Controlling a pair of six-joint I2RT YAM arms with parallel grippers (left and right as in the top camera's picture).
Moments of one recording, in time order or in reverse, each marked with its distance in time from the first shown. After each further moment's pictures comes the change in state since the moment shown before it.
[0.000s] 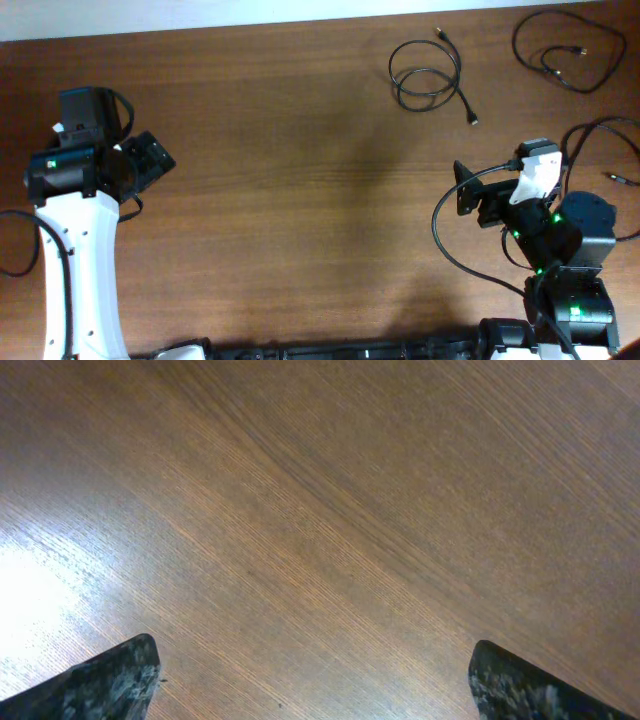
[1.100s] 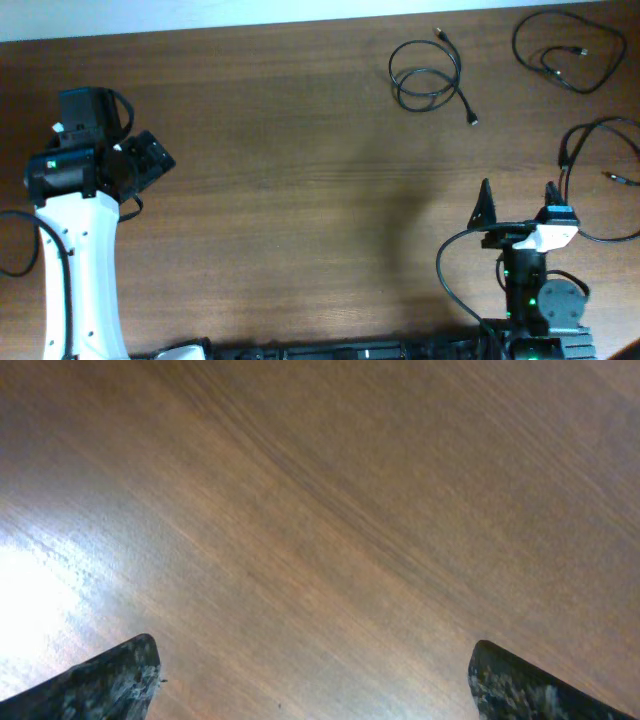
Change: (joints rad) left arm 0.000 -0.002 0.000 0.003 0.000 0.000; right arm 0.000 -0.587 -0.498 0.338 0.288 0.044
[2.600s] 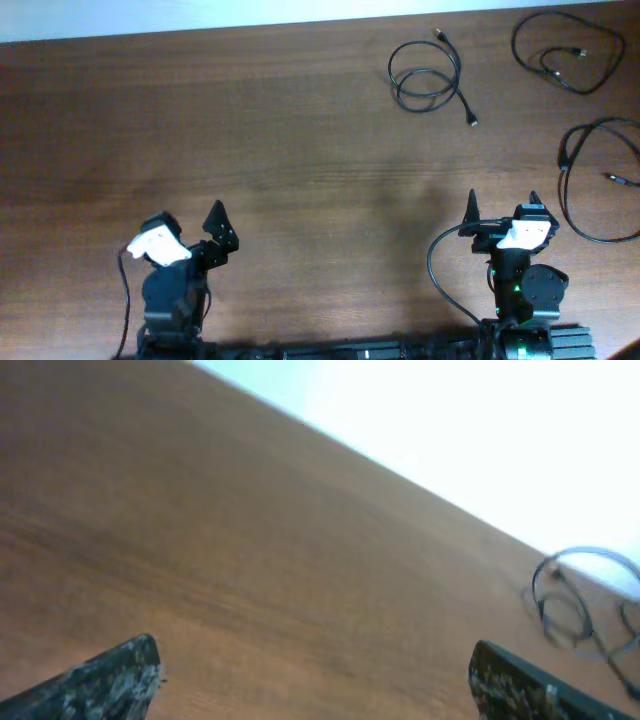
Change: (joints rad) left arm -0.248 -1.121 -1.239 1.014 0.068 0.000; right arm -0.010 -0.012 -0.132 -0.027 0.009 -0.089
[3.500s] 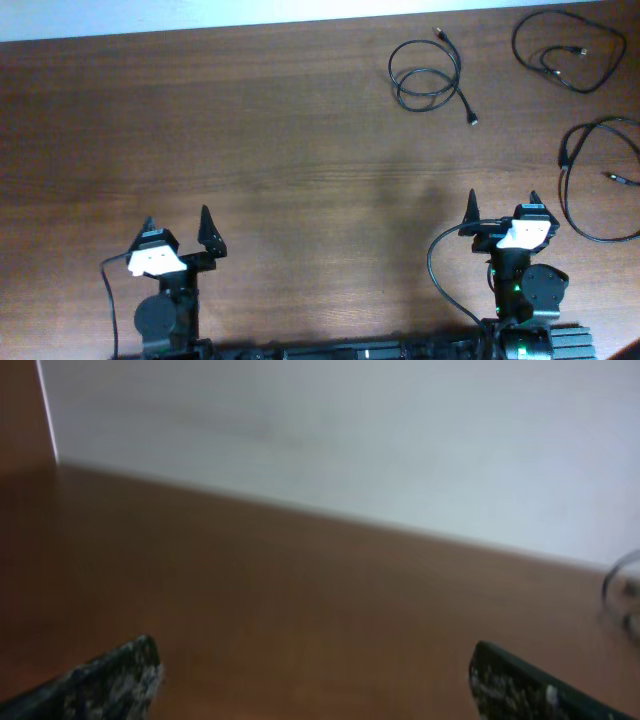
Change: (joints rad) left arm 0.186 -0.269 -0.173 0.119 0.121 0.335; right arm 0.000 0.001 0.000 0.000 0.000 -0.003
